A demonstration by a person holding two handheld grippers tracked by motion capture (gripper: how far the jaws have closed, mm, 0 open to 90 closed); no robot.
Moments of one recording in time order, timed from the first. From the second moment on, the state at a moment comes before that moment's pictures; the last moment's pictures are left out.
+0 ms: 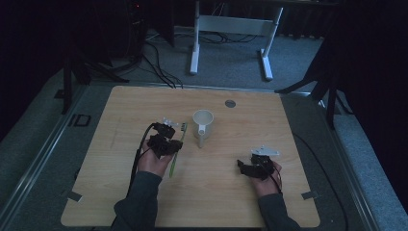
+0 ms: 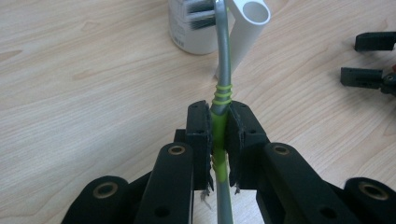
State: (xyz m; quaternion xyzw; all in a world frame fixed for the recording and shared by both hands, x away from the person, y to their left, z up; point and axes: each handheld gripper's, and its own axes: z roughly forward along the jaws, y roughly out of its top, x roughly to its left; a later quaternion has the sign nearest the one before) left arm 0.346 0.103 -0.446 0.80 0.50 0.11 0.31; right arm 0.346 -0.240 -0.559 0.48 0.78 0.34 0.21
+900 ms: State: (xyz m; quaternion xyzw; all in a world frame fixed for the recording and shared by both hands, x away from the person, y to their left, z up) left arm 0.343 0.110 -0.439 0.78 0.51 0.11 0.35; right arm 0.346 -0.240 -0.559 0.48 0.78 0.34 0.21
